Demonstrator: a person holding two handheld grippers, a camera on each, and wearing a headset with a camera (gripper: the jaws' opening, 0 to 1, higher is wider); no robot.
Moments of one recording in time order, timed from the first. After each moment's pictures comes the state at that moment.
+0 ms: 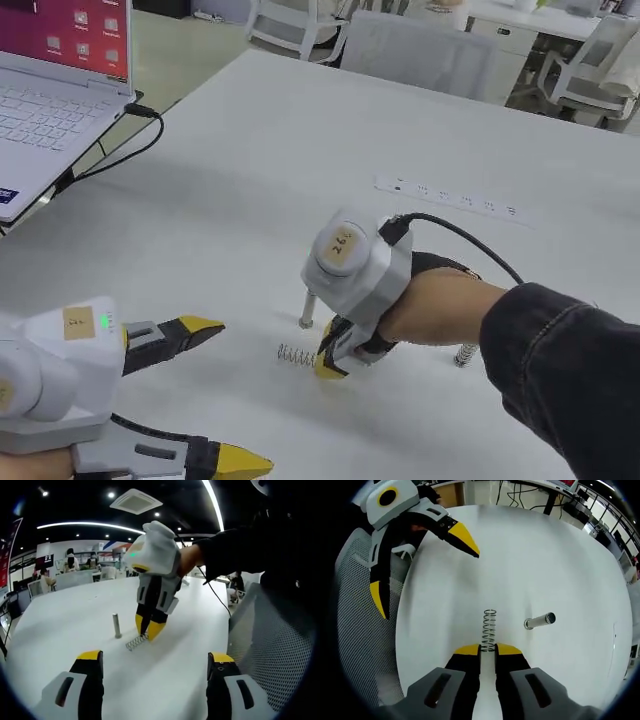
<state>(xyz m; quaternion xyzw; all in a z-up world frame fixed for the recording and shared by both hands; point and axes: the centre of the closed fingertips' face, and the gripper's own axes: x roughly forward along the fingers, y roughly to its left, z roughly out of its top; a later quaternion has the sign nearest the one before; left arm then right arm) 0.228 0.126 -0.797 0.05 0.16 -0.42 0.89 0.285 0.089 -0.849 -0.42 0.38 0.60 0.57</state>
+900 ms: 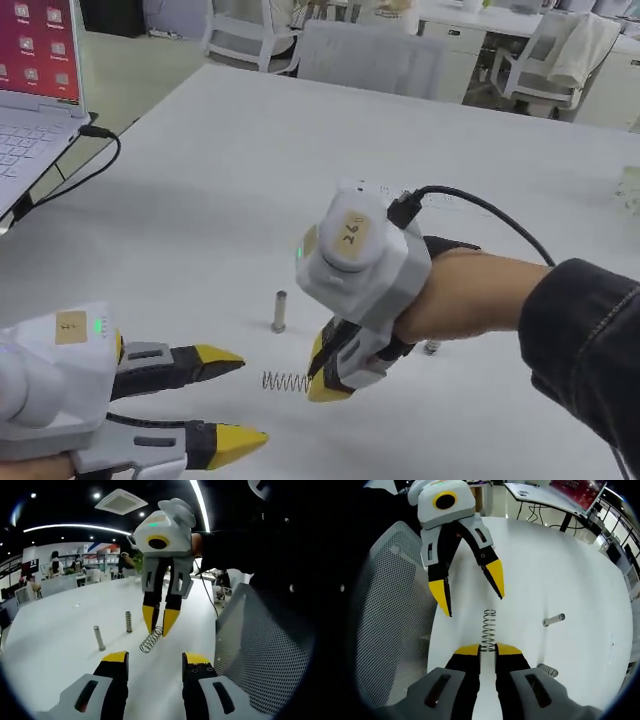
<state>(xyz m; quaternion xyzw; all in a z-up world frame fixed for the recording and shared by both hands) 0.219 0.096 -0.780 0.07 0.15 -0.48 0.86 0.231 0.069 -0.800 -0.42 0.36 0.65 0.52</state>
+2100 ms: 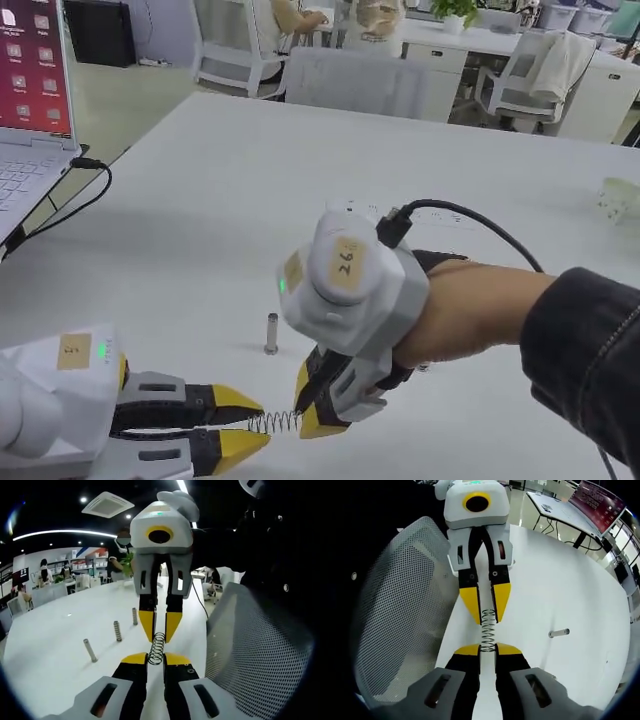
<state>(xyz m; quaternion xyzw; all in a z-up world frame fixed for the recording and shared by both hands) 0.210 0.083 -0.768 0.09 0.13 -0.52 0.84 0.206 0.071 -0.784 -0.45 0.32 0.68 0.48</state>
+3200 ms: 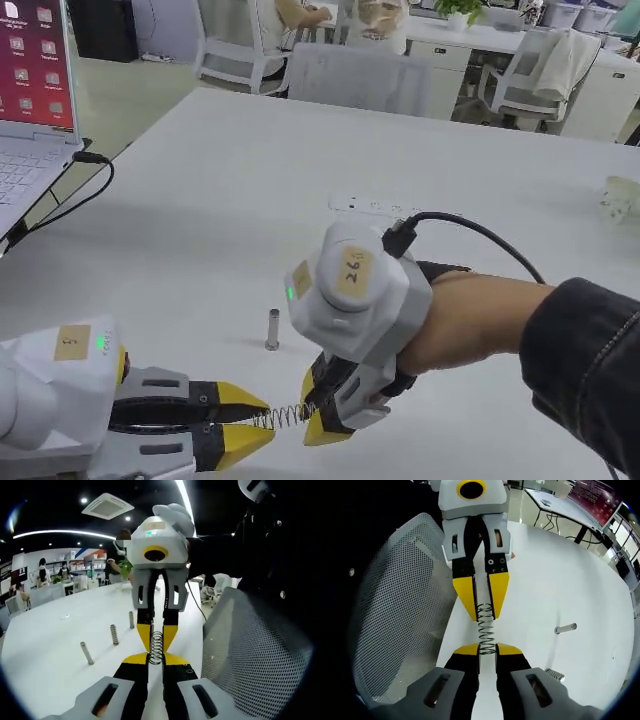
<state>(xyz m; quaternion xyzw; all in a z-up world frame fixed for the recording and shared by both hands) 0.206 0.076 -0.760 0.08 0.13 -0.53 0.84 0.205 0.066 -0.798 -0.43 0.33 0.69 0.48</state>
